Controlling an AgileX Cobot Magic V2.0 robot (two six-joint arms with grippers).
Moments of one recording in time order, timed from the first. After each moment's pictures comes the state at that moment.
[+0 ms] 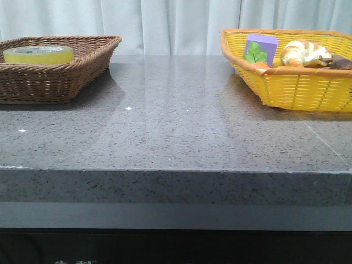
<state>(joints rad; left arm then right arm) -0.51 0.78 -0.90 -0.10 0.80 0.22 0.50 0.71 -0.83 0.13 0.62 -0.03</state>
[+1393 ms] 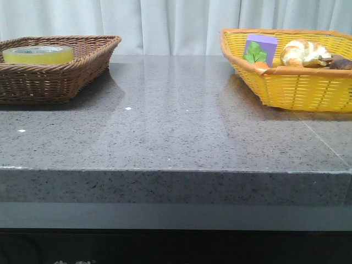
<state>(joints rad) -0.51 0.68 -0.78 -0.15 0.64 0.22 0.50 0.71 -0.83 0.13 0.65 -0.03</state>
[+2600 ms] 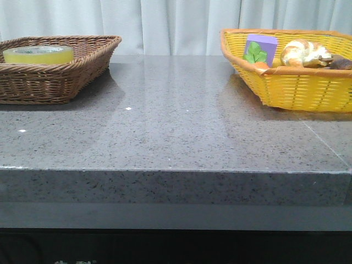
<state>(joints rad) -0.05 0.00 0.00 -0.19 0.16 0.04 0.50 0.71 -0.83 0.13 0.65 -0.03</state>
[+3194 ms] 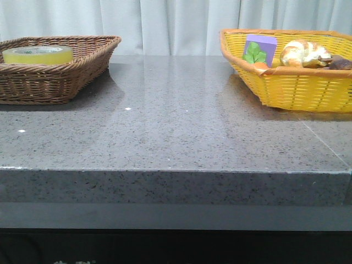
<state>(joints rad) -0.11 0.00 0.00 -0.09 0.03 0.04 0.50 0.71 -0.83 0.13 0.65 -0.03</state>
